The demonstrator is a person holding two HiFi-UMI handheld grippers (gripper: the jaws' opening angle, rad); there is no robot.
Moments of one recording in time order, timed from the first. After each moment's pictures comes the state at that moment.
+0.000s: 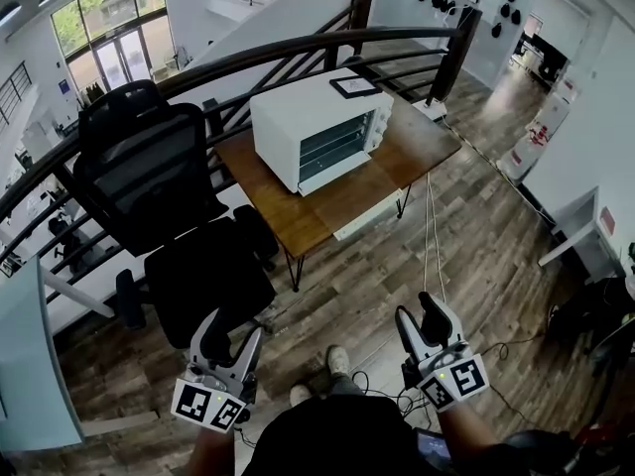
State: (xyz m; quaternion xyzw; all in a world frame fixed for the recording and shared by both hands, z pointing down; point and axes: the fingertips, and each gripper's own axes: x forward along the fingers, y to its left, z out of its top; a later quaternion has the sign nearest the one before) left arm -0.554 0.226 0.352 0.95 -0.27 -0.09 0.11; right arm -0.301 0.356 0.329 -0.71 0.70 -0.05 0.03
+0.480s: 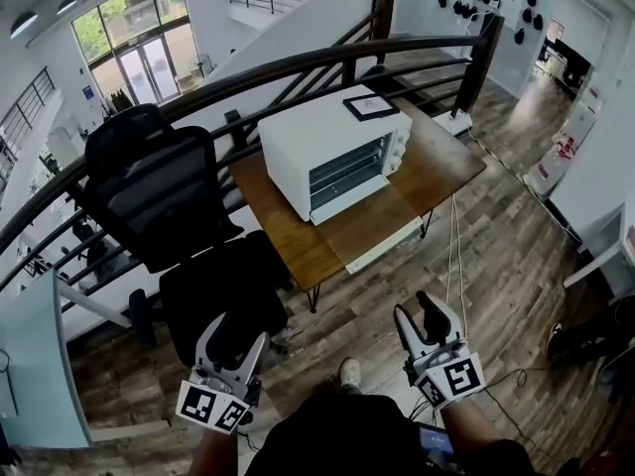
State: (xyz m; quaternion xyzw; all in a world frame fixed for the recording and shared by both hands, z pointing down) left arm -0.501 0.168 0.350 0.95 -0.29 -0.07 0.08; right arm -0.244 0.269 0.345 -0.69 0.72 -0.02 0.00
